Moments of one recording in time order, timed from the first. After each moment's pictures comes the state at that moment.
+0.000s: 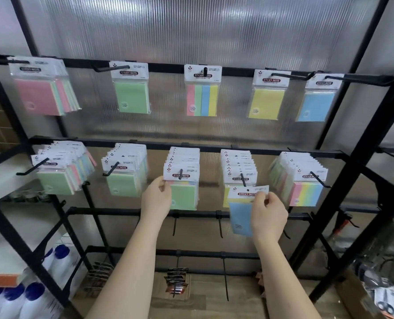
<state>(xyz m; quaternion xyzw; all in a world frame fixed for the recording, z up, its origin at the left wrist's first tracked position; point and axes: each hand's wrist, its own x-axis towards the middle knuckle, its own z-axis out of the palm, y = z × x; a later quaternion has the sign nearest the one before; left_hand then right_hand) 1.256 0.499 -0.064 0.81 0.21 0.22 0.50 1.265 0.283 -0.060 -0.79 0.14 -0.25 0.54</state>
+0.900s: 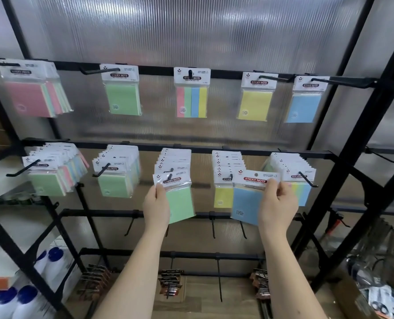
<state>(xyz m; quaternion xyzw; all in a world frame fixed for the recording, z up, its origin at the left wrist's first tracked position) 1.248 0.459 -0.071 0.70 0.22 0.29 0.62 1.257 0.256 -0.025 -0.71 0.08 -0.34 0.62</state>
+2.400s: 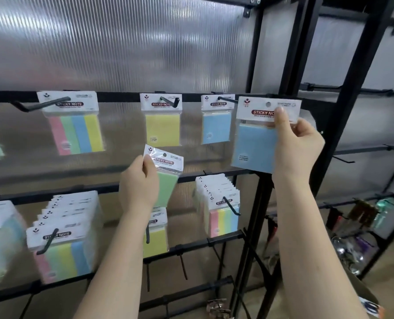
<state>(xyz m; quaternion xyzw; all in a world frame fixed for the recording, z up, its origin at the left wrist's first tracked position) 1.380 0.323 0.025 0.80 0.06 0.40 0.45 1.345 0.102 0.114 -0.57 0.00 -0.46 0.68</state>
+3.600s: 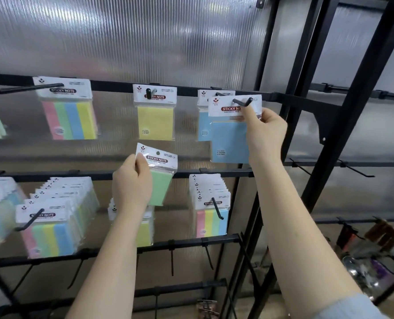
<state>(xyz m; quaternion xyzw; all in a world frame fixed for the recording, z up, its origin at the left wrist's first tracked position) 1.373 0.291 0.017 0.78 0.13 0.45 0.42 1.401 0.093 0.124 -0.65 -0.04 -0.31 0.69</state>
